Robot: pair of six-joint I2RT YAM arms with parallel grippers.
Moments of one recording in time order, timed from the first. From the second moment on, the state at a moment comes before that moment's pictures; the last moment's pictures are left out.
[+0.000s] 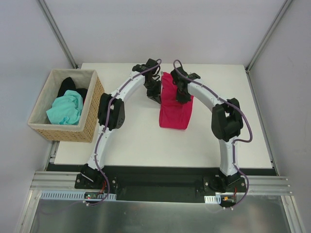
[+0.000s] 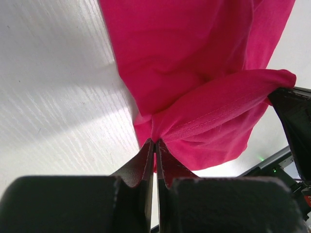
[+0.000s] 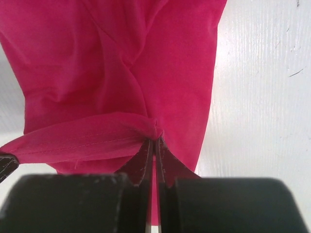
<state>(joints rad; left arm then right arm) -0.47 2.45 2.31 -1.09 0.41 -0.40 0.51 2.10 1.80 -0.92 0.32 0.58</state>
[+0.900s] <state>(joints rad) -0.45 2.51 2.33 -1.07 0.43 -0.41 0.42 2.18 1.82 -0.93 0.30 0.57</state>
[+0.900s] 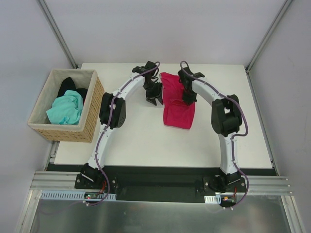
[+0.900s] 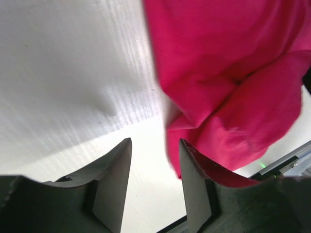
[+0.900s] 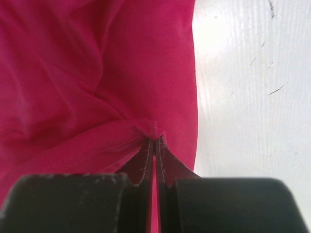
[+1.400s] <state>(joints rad) -0.43 2.50 2.23 -1.07 0.40 -0.41 0.40 2.25 1.99 -0.95 0.30 0.47</state>
